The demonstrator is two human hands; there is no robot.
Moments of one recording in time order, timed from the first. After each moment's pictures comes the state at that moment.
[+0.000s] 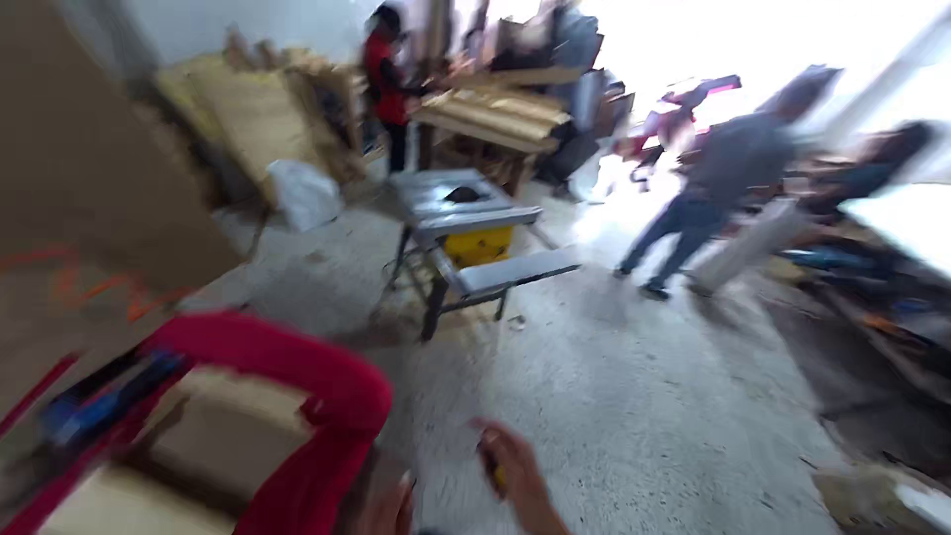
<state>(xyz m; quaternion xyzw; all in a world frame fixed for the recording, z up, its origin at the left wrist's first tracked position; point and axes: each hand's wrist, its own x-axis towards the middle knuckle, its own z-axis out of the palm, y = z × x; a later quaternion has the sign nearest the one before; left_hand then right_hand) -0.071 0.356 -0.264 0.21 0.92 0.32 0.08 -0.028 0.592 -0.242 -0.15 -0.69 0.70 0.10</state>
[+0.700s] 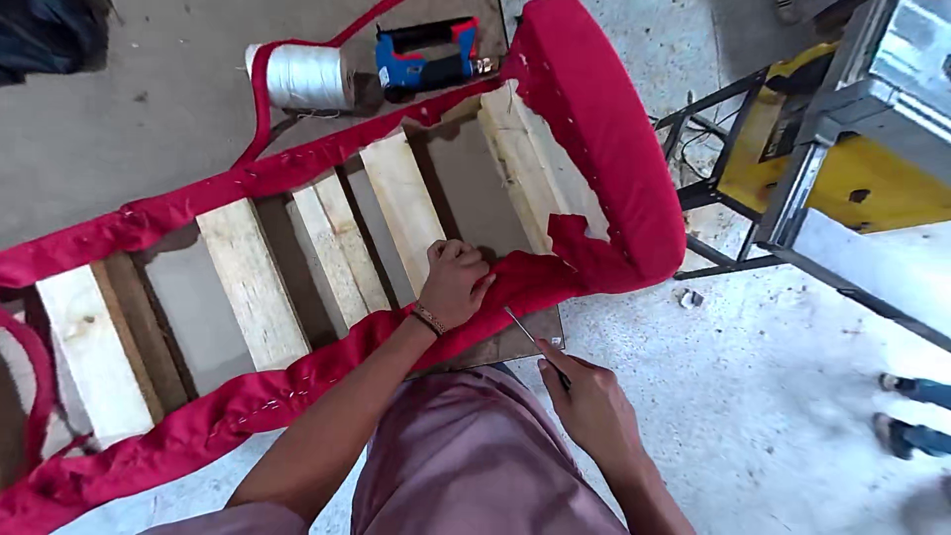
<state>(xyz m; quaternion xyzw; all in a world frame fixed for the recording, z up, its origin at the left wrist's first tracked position) -0.126 0.186 -0.363 0.07 0.93 0.35 -0.06 -0.070 0.438 -0.274 0.16 -0.95 0.18 -0.18</state>
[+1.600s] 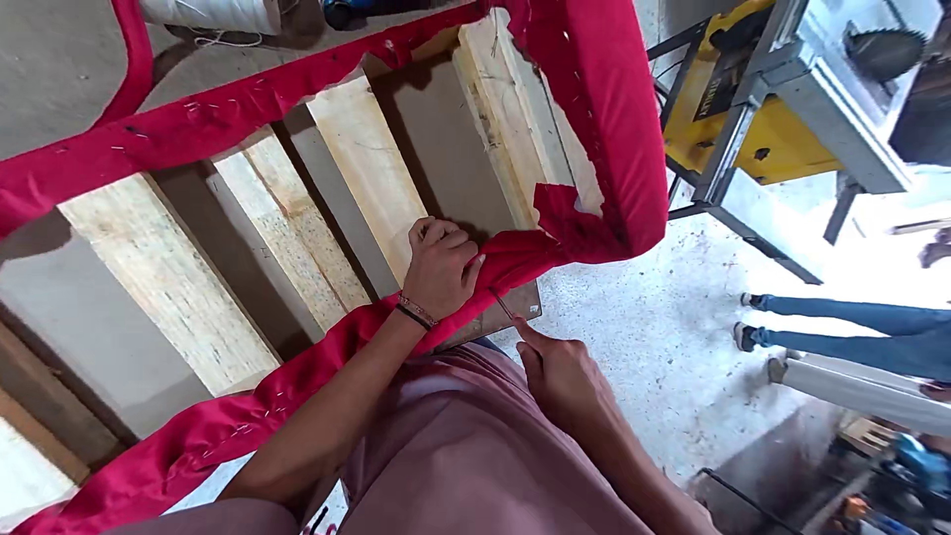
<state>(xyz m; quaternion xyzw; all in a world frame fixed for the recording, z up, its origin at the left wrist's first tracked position) -0.125 0.181 -0.375 0.06 0.91 0.40 -0.08 -0.083 0.366 -0.229 0.04 -0.92 0.04 -0.38</state>
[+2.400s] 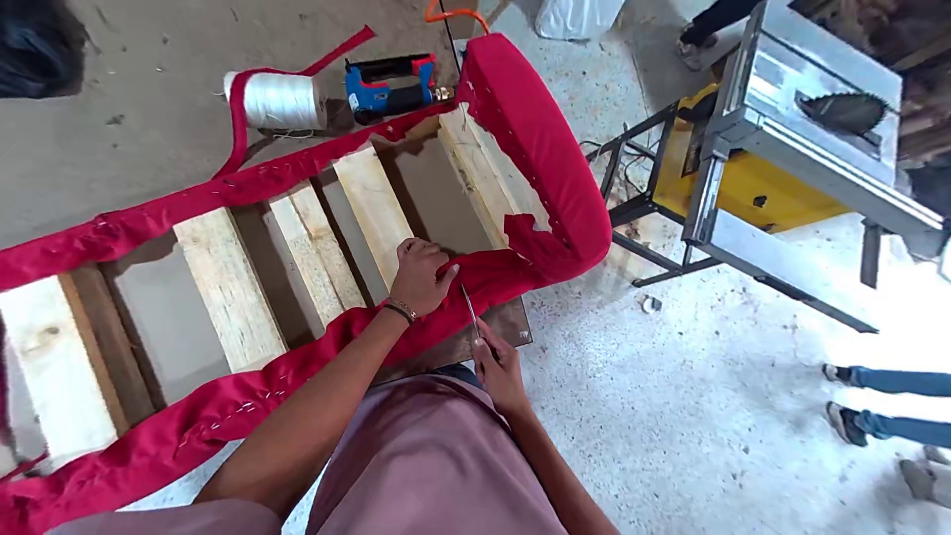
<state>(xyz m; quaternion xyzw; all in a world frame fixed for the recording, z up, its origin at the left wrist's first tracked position) -0.128 0.182 -0.364 0.04 0.93 0.36 -0.06 -0.035 0.408 -0.376 -0.04 -0.72 0.65 -0.24</state>
